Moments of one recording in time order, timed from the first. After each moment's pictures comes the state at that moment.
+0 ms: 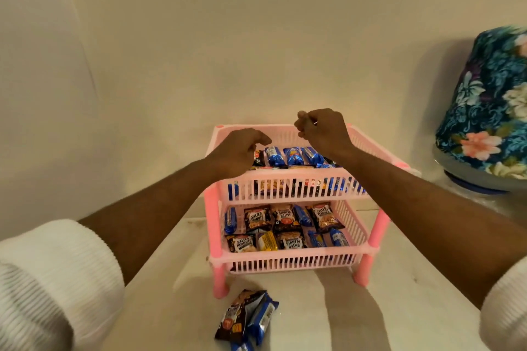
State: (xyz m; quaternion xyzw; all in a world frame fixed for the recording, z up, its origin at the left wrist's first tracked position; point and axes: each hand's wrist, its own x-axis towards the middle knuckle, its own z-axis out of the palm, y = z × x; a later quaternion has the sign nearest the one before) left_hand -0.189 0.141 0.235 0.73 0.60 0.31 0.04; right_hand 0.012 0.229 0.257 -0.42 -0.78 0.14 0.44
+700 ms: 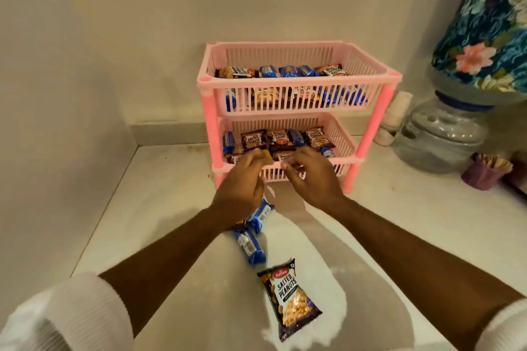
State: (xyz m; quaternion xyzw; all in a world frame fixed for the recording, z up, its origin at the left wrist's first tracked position) left_hand -0.121 -0.009 0.043 0.74 0.59 0.33 0.03; right_hand 0.061 0.068 0.045 -0.36 -0.84 0.12 0.38
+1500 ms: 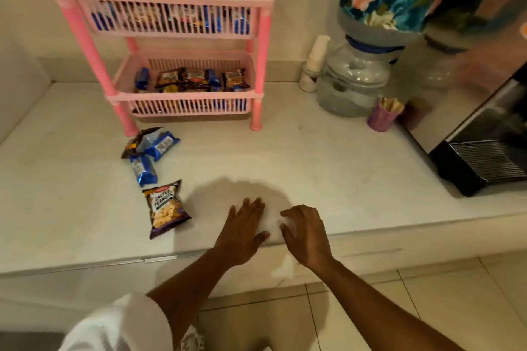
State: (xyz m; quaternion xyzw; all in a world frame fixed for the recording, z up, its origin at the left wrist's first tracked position) left_hand 0.199 -0.115 -0.141 0.73 0.65 0.08 0.19; right_hand 0.400 -0.078 -0.134 -0.52 -0.81 0.16 0.24
